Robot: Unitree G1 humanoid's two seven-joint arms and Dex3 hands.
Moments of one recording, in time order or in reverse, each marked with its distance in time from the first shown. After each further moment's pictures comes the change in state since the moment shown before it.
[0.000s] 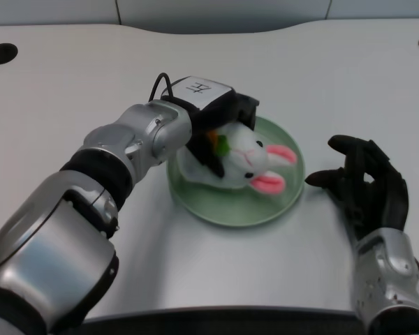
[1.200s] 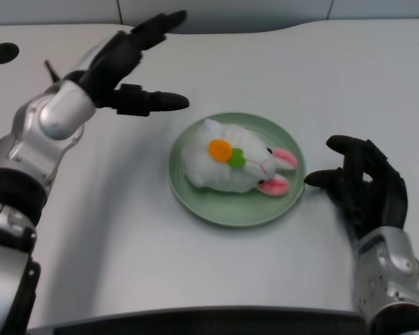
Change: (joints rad) left arm 0.229 0.225 0.453 -0.241 -0.472 -0.149 -0.135; right arm -0.016 -0.011 -0.007 0.027 -0.001 0.013 0.024
